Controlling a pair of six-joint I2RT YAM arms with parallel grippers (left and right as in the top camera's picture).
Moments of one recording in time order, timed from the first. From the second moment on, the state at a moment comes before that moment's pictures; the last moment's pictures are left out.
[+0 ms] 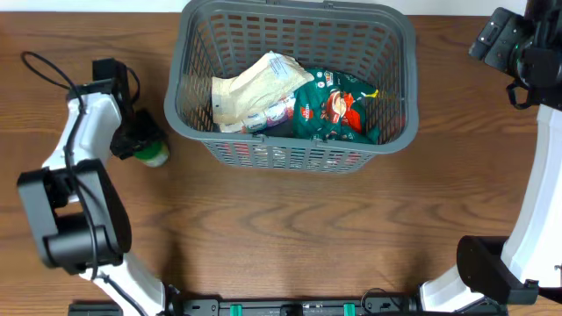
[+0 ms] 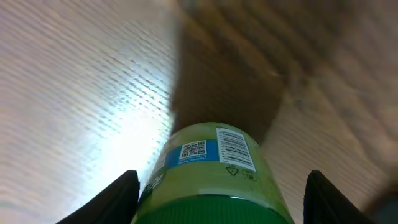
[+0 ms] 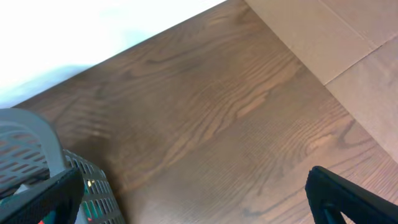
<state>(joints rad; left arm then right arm) 0.18 1.90 1.38 -0.92 0.01 -0.38 0.00 1.76 2.49 -1.61 0.45 0.44</state>
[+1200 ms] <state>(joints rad) 0.12 1.22 1.66 -0.79 0.32 -0.37 0.00 1.76 2.49 -1.61 0.45 0.44</state>
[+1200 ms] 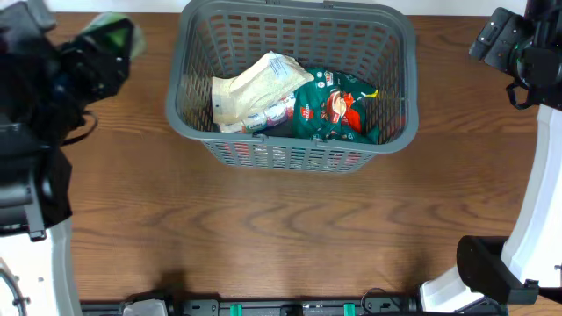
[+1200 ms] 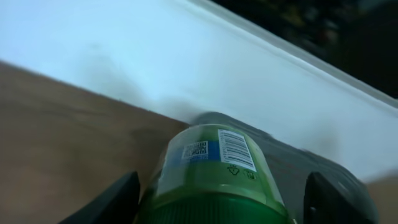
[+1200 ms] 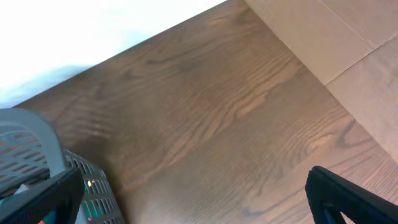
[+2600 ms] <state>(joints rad) -0.36 1.74 1.66 -0.89 0.19 -0.17 0.00 1.76 2.49 -1.61 0.45 0.44</state>
